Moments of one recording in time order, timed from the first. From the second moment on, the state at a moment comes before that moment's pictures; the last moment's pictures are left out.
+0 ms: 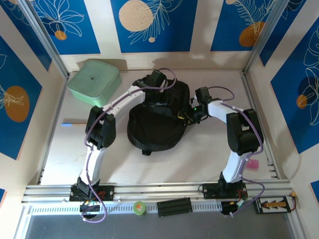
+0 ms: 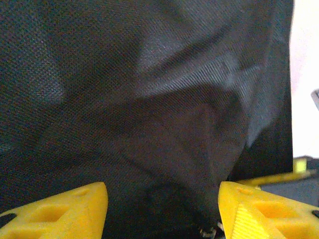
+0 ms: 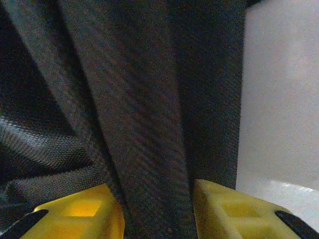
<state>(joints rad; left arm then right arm) -0.63 2.19 1.97 -0.80 0.16 -0.47 0.24 1.82 1.11 -0.45 -0.52 0.64</state>
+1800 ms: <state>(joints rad) -0.71 2.24 2.09 -1.00 -0.10 -0.44 0.37 1.69 0.99 -0.37 -0.34 0.75</state>
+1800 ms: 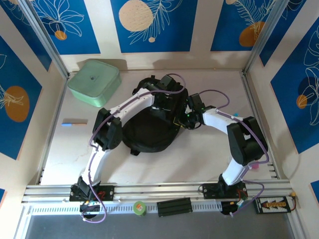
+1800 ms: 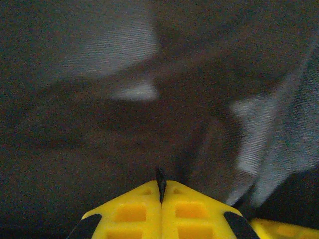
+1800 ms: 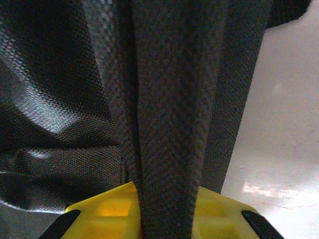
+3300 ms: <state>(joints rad) 0.00 1.59 1.20 -0.69 0.01 -0.54 0.60 1.58 1.17 -0.54 -0.27 0.62</state>
